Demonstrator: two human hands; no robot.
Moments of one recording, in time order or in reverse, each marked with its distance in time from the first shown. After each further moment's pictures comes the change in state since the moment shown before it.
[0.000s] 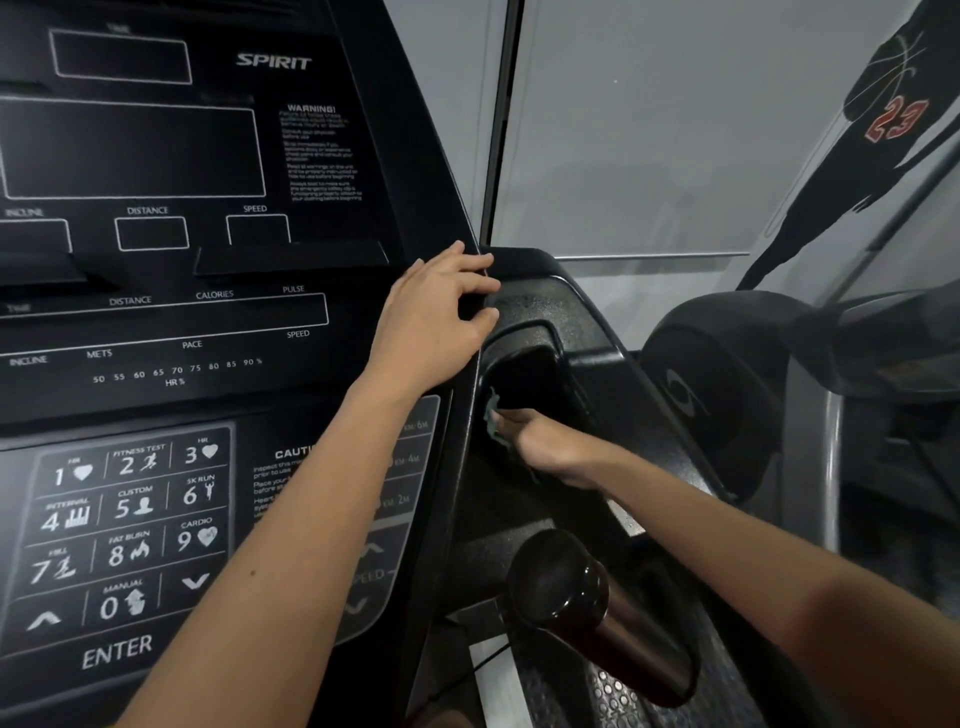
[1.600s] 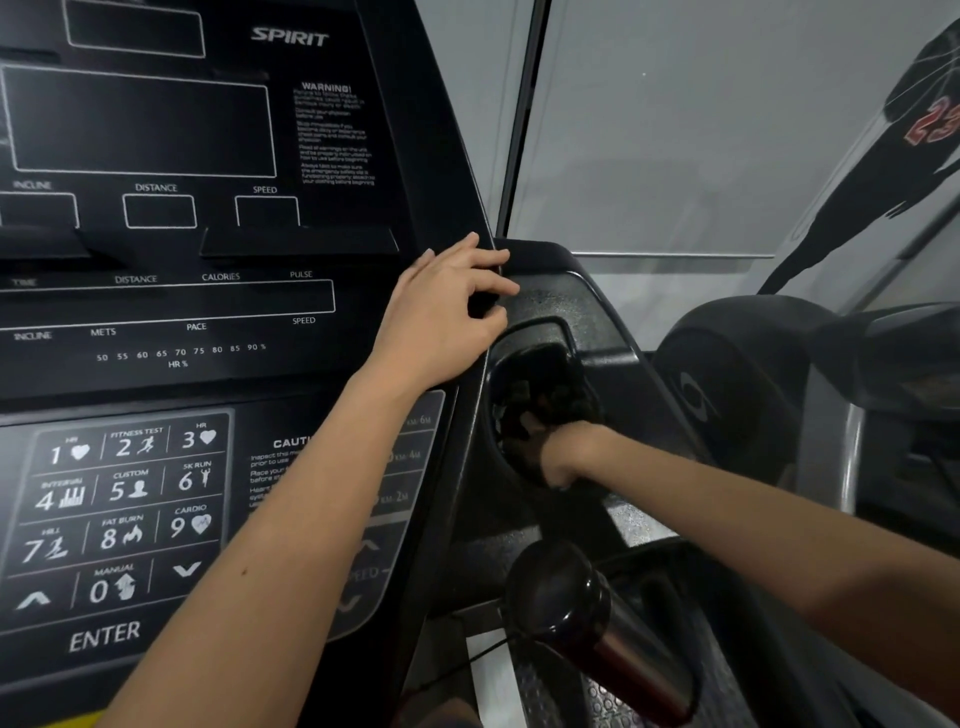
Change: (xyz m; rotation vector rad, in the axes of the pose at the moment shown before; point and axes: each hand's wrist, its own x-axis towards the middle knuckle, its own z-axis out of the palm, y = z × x) left_hand -0.003 0.001 -0.002 0.000 -0.029 0.000; right_hand 0.014 -0.007 -0.013 -1.364 -0.452 0.166
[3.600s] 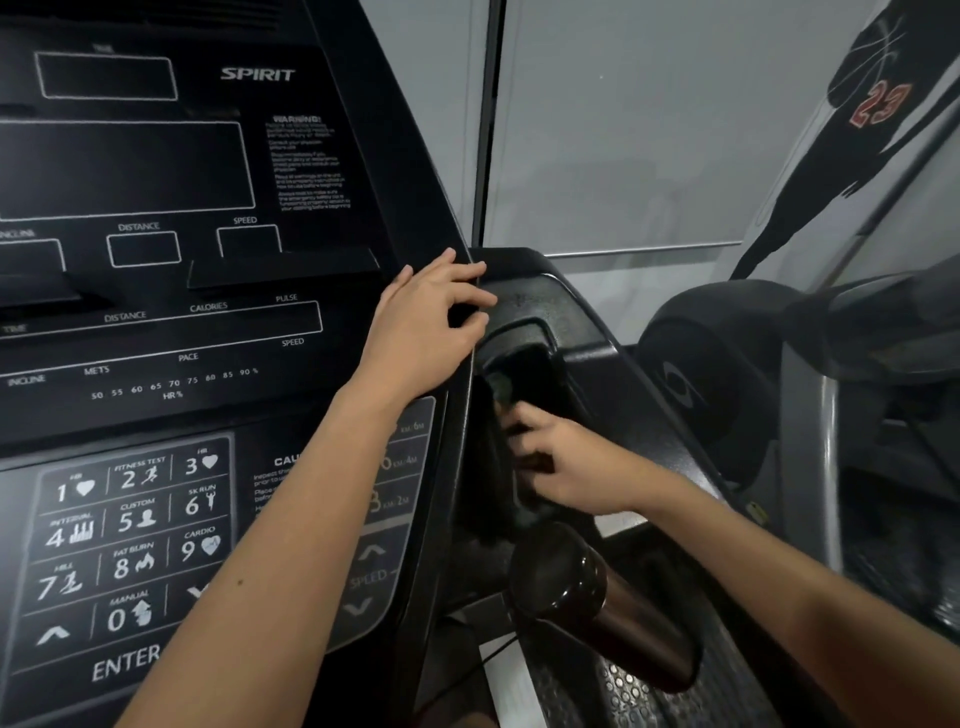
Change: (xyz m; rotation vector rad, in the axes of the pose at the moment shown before) left_hand -0.002 -0.001 -0.002 -0.013 -0.040 0.006; right_hand -0.036 0.000 0.043 0.835 0.803 -0.476
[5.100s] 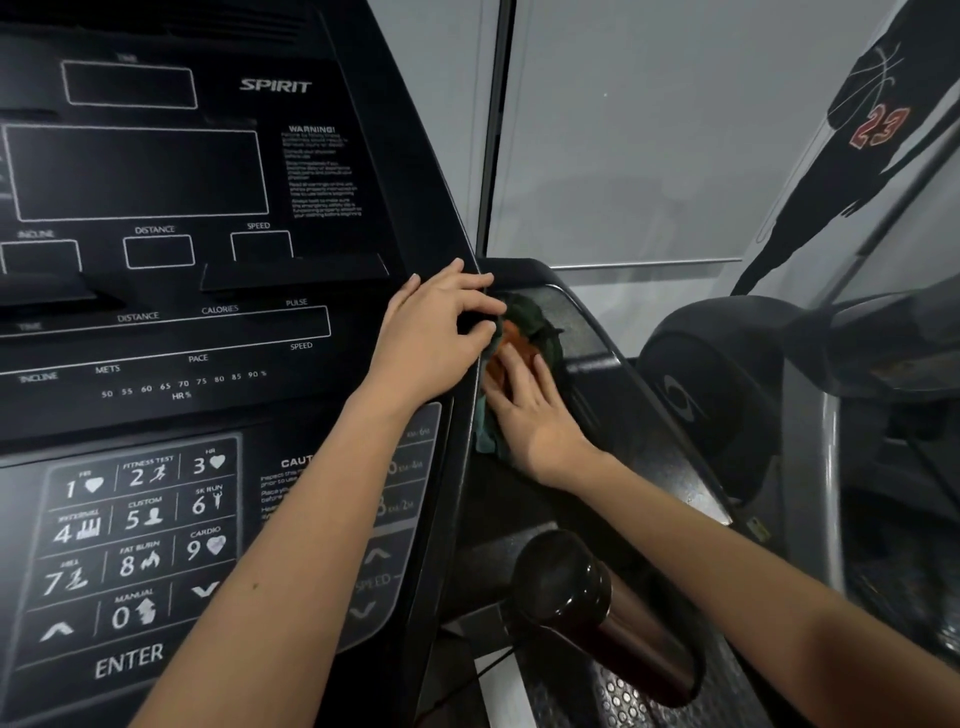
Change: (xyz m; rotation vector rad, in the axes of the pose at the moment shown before) left_hand 0.001 0.001 0.001 0.017 -0.001 -0.009; right_hand 0.054 0.030 0.020 -0.711 0.155 0.181
